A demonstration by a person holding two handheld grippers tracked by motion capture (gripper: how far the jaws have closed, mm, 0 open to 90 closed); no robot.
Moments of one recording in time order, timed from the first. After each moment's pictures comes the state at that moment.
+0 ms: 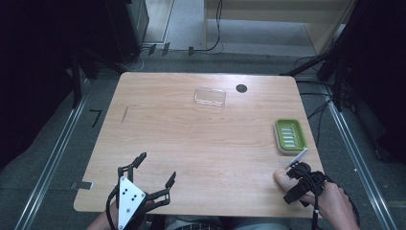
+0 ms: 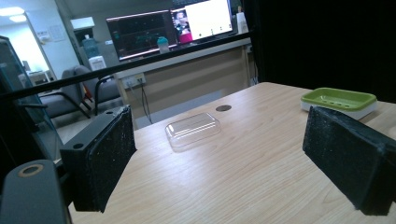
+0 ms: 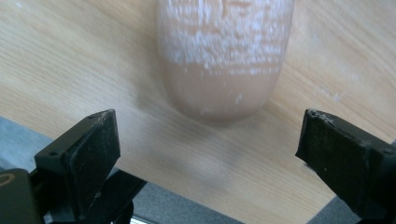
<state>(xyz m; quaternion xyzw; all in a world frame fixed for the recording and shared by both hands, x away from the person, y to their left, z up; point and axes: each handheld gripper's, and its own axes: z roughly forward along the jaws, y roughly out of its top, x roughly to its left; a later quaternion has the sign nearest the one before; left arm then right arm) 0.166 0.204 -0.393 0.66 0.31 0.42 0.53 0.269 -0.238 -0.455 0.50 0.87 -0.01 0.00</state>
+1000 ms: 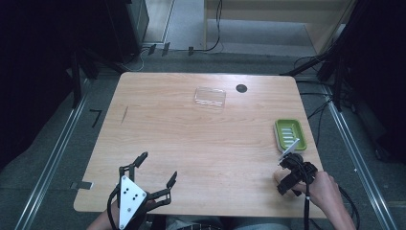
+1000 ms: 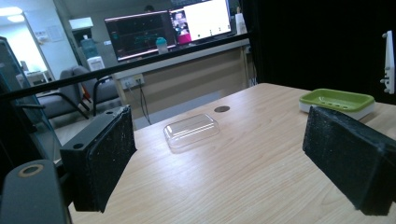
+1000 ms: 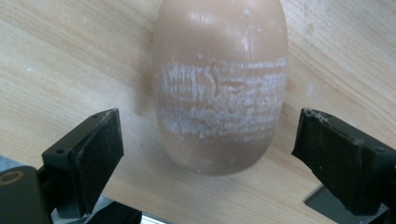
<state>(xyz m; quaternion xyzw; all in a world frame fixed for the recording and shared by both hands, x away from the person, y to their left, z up) 0.167 0.203 -0.393 0.66 0.31 0.42 0.53 0.300 -0.226 -0.461 0.51 0.86 -0.02 -0.02</state>
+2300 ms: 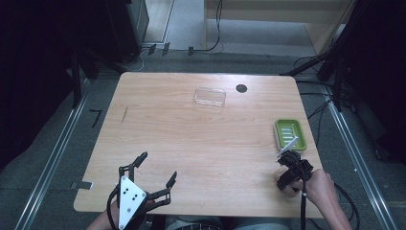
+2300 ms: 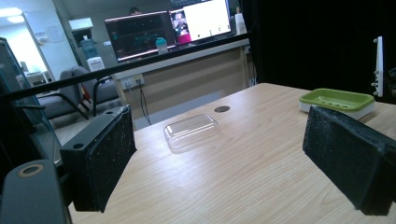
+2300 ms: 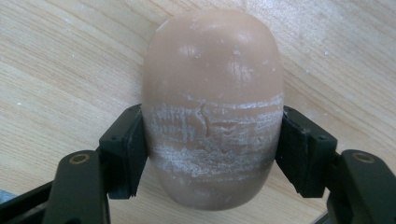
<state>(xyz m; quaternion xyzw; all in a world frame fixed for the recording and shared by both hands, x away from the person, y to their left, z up) 0.166 0.204 -0.393 0.66 0.31 0.42 0.53 0.310 -0.225 -0.470 0.52 0.85 -0.01 -0.02</state>
